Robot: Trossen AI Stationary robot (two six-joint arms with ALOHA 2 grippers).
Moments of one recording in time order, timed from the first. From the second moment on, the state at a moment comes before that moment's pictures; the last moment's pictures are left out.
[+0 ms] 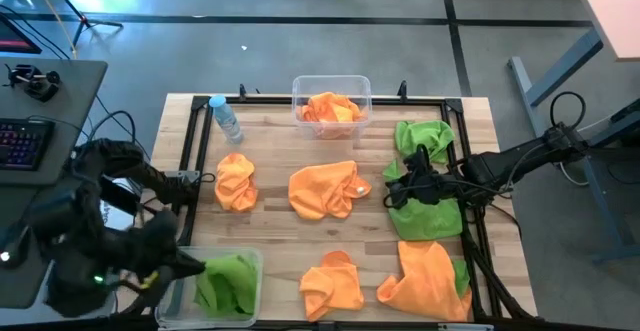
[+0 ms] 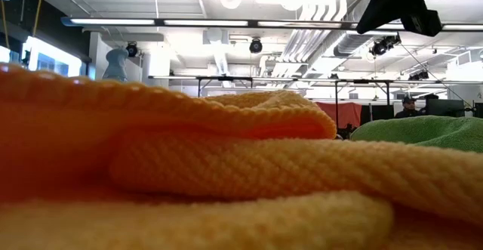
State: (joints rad) left arm -1.16 1.61 2.18 -1.57 -0.66 -1.80; right arm 0.35 1.05 0.90 -0.71 0.47 1.19
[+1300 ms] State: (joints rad) left arm -0.99 1.64 1.41 -1.22 -0.04 -2.31; right arm 0.35 1.05 0.90 -0.73 0.37 1.05
